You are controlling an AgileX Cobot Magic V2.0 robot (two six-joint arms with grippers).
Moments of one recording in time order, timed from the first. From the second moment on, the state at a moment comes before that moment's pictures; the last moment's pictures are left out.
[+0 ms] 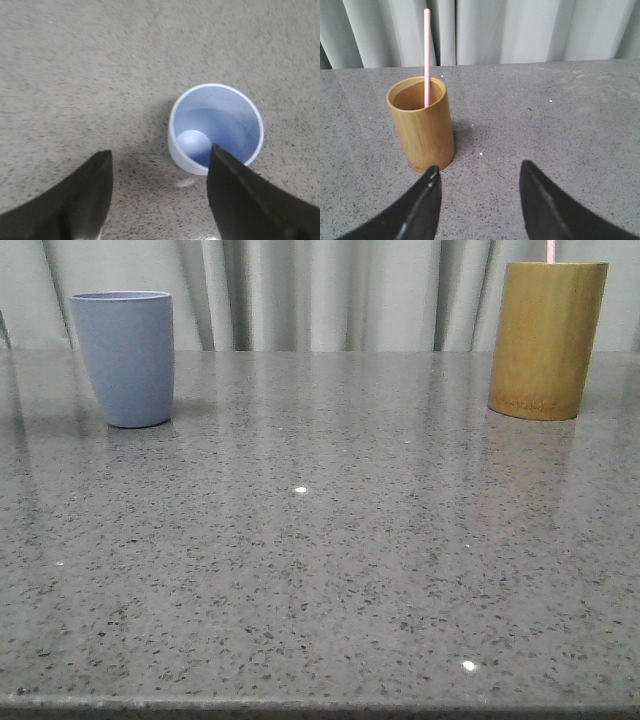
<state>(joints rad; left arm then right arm) -0.15 1.49 -1.53 -0.15 0.97 0.05 -0.02 0.66 -0.77 0.00 0.48 0.10</state>
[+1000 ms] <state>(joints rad) -0.16 1.79 -1.68 -0.19 1.06 0.05 -0.02 0.66 -0.77 0.01 0.48 0.10</state>
